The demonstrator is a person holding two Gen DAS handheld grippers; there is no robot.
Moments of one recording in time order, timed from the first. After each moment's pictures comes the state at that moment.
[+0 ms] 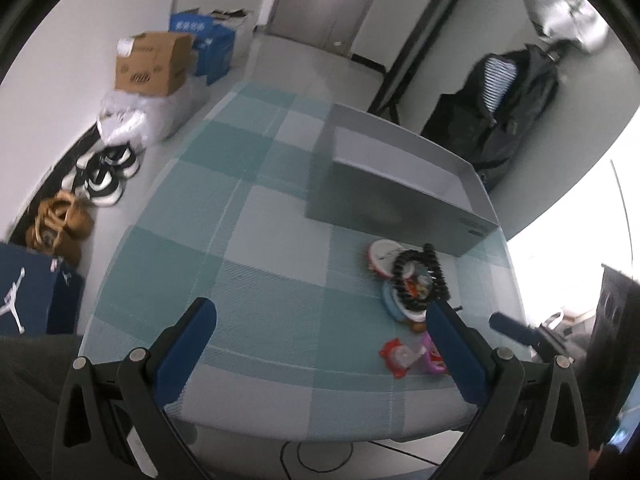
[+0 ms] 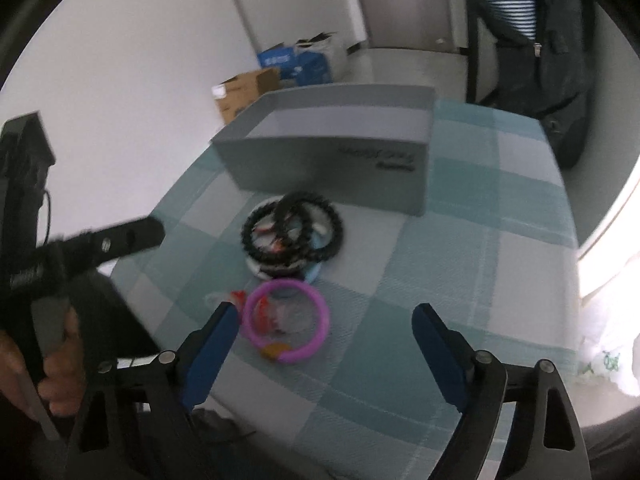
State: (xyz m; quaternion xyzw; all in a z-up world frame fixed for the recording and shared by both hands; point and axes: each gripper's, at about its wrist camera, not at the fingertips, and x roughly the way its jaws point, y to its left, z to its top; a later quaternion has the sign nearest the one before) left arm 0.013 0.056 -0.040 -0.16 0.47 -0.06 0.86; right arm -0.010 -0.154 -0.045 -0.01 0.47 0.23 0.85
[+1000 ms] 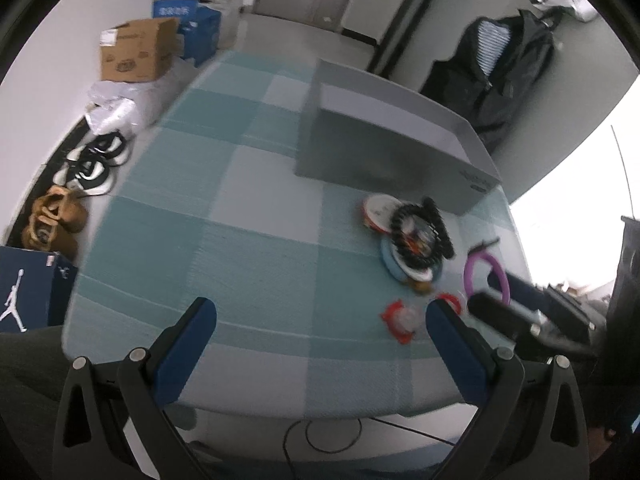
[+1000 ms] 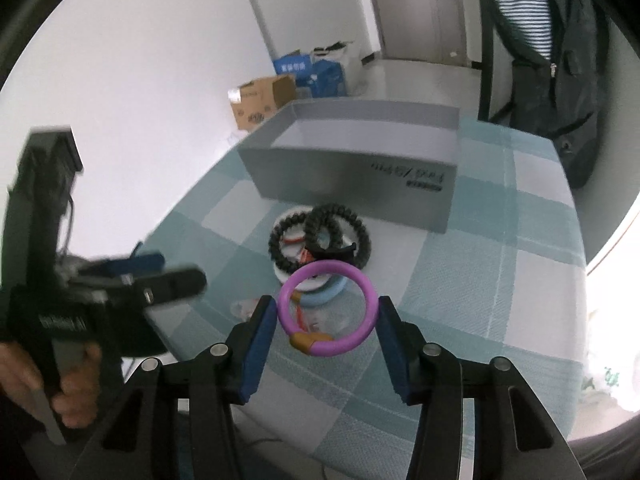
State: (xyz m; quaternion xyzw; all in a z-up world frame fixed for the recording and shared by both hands) left arm 0.009 0.045 -0.053 -0.13 0.51 -0.10 0.85; right arm -0.013 -0.147 -0.034 -0.01 0.45 0.24 0.86
